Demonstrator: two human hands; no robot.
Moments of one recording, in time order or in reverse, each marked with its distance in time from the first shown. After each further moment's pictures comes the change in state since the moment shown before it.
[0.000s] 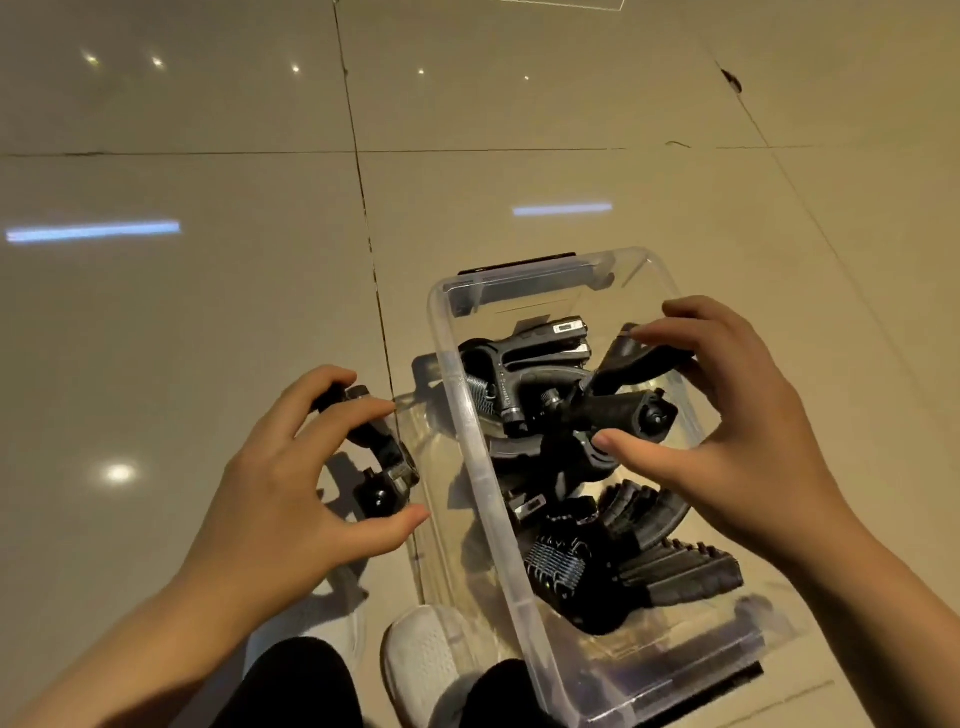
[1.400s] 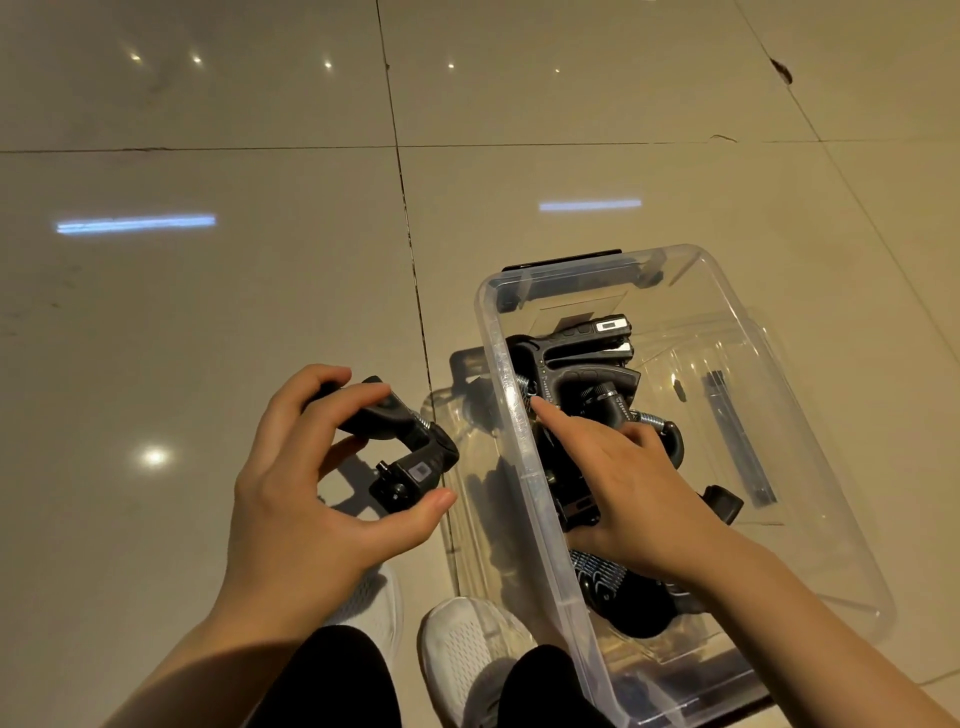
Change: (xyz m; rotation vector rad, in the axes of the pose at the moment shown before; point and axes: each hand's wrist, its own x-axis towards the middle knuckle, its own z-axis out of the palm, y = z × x) left_hand -0.015 0.006 -0.010 -0.212 0.189 -0.147; right_hand -0.010 0.023 0.087 -0.382 -0.521 -0.175
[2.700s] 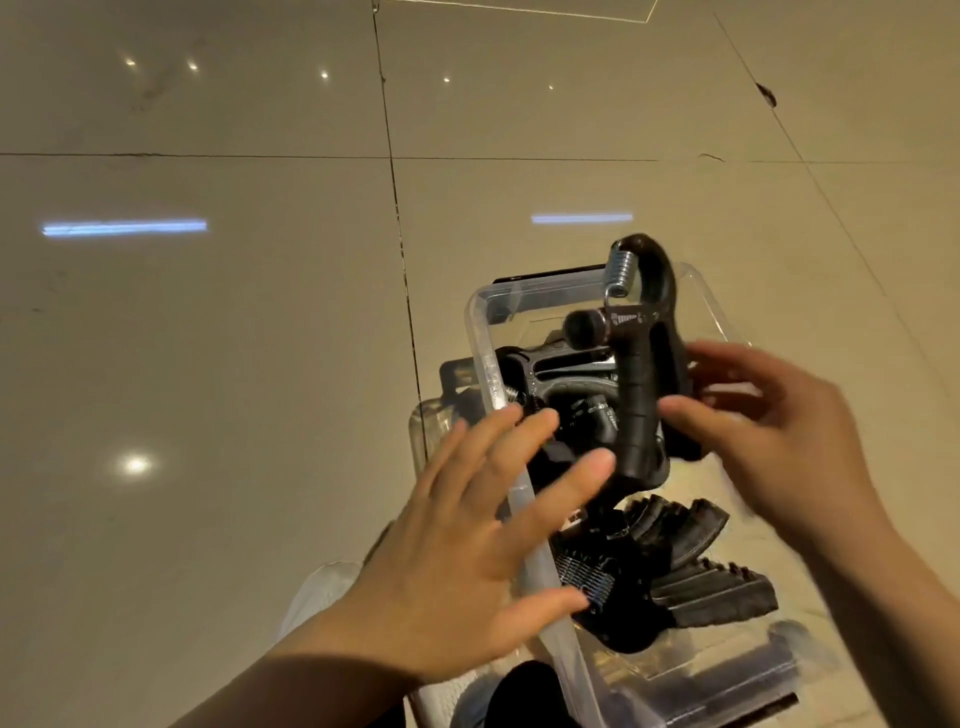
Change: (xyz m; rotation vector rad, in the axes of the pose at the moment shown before) left_hand -0.006 0.022 0.060 0.400 -0.341 0.584; right_hand -0.022 0.000 -0.086 0.718 0.604 0.466
